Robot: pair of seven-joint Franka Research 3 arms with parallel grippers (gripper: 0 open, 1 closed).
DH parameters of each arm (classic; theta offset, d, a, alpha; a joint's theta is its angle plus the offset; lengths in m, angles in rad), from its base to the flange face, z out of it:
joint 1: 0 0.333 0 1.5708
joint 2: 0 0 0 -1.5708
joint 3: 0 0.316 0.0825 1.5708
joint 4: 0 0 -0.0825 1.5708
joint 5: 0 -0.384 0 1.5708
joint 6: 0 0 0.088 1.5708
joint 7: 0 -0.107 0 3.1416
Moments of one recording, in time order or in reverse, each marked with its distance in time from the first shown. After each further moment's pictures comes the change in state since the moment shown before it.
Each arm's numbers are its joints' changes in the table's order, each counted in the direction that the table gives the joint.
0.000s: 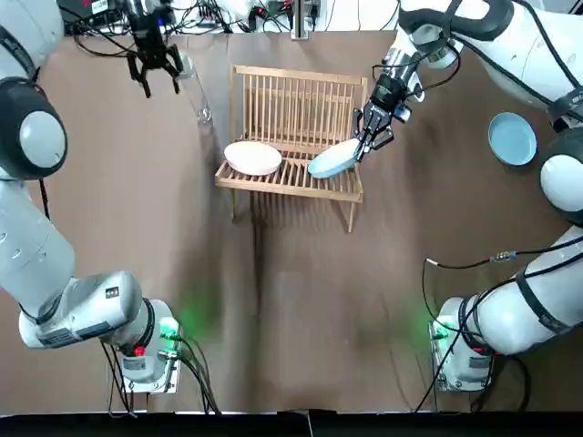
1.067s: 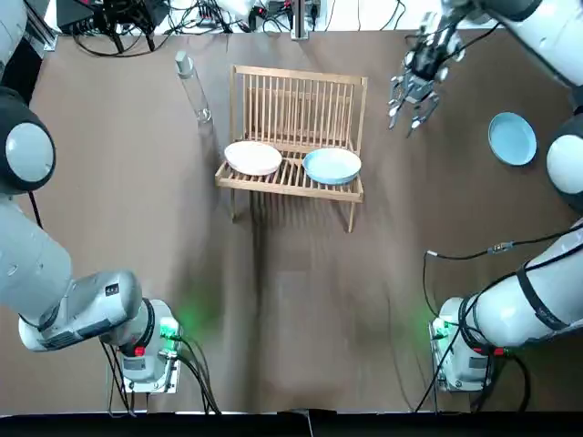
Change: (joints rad) left arm 0.039 0.102 0.001 0.092 -0.080 -0.061 -0.066; right arm -0.186 -0.006 -0.031 0.190 0.364 0.147 0.269
